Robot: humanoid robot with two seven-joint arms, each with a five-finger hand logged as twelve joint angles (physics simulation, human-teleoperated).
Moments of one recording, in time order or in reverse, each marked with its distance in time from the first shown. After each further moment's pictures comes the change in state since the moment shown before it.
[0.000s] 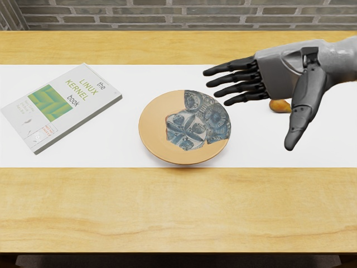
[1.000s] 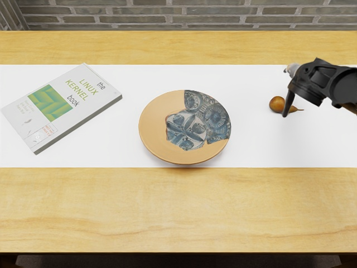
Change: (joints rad) left arm 0.000 0.000 0.000 0.000 0.000 0.000 0.000; right arm -0.116 0.790 -0.515 -0.993 -0.853 -0.663 -0.001
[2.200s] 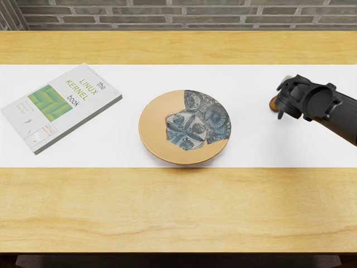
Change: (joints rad) left arm 0.000 0.000 0.000 0.000 0.000 0.000 0.000; right arm -0.097 0.174 0.001 -0.254 0.006 -0.028 0.000
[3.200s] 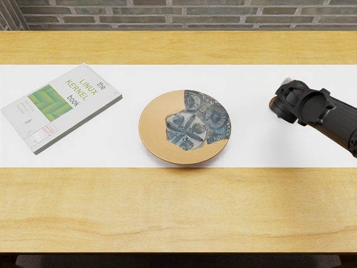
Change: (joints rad) left arm 0.000 0.000 0.000 0.000 0.000 0.000 0.000; right arm -0.028 0.035 0.003 -0.037 0.003 -0.048 0.000
